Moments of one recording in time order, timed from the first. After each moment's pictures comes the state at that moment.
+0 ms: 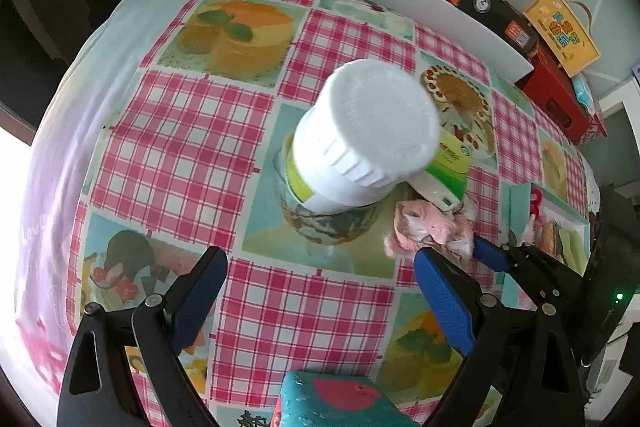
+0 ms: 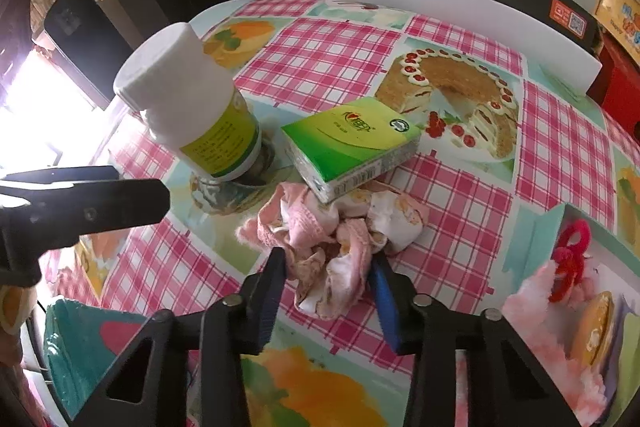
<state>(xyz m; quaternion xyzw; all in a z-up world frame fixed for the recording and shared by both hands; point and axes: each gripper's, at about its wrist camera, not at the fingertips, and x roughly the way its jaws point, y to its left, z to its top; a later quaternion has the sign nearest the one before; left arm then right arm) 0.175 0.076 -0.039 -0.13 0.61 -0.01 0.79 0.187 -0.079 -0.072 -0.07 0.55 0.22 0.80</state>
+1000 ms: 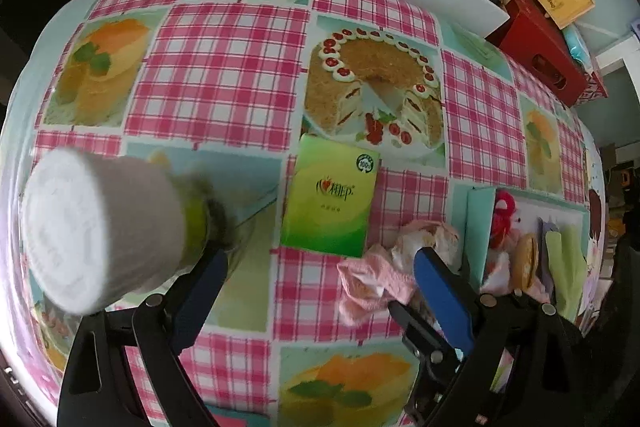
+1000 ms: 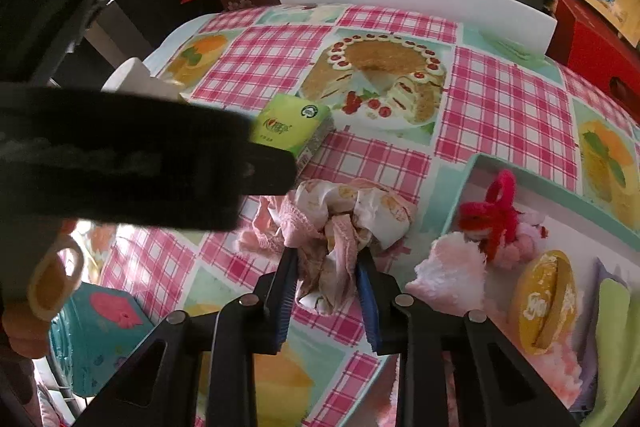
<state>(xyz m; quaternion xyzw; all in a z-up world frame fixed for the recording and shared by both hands) 0.239 -0.026 -0.061 -0.09 0.65 -0.05 0.75 0.164 -0.169 -0.041 -0.02 0.56 0.20 0.80</state>
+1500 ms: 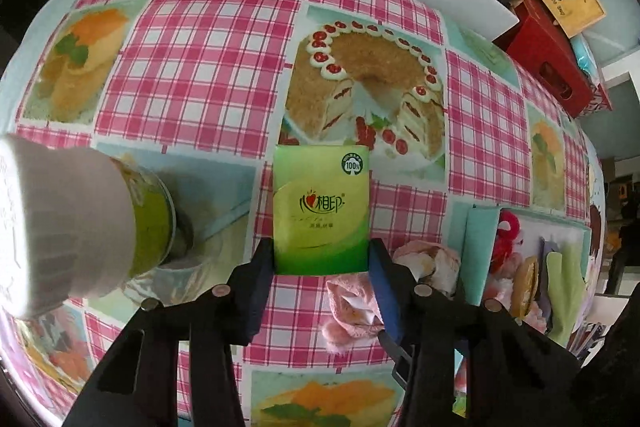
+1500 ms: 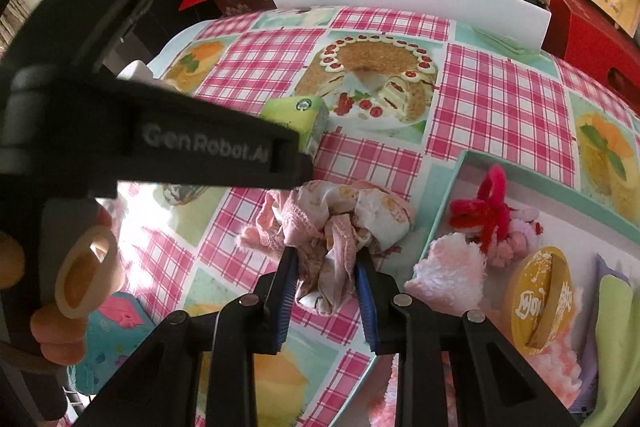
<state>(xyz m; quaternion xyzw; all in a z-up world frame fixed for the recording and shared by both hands) 0.255 -0.041 -0.081 -0.11 0.65 -0.05 0.75 0.177 -0.169 -0.042 -0.01 0.56 0.20 0.80</state>
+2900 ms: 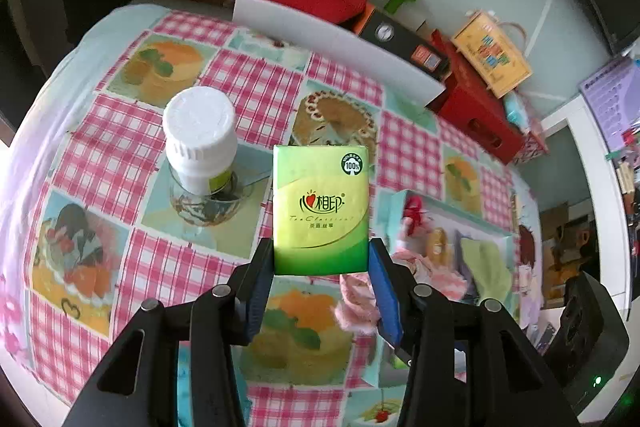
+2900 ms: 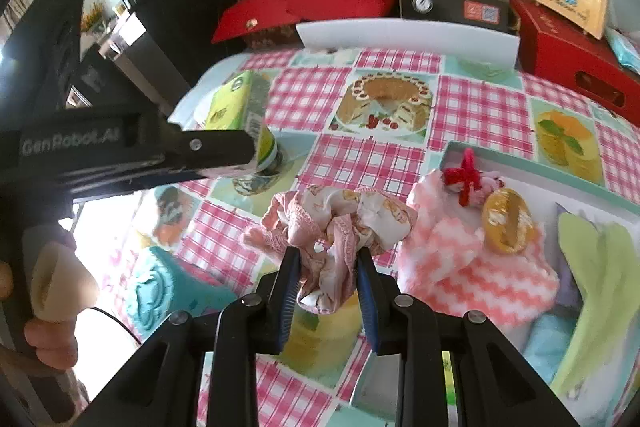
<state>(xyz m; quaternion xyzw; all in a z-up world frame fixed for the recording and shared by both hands) 0.136 0.008 0.029 -0.20 0.54 -0.07 0.82 0.107 -0.161 0.020 0.03 0.51 0.20 0.83</state>
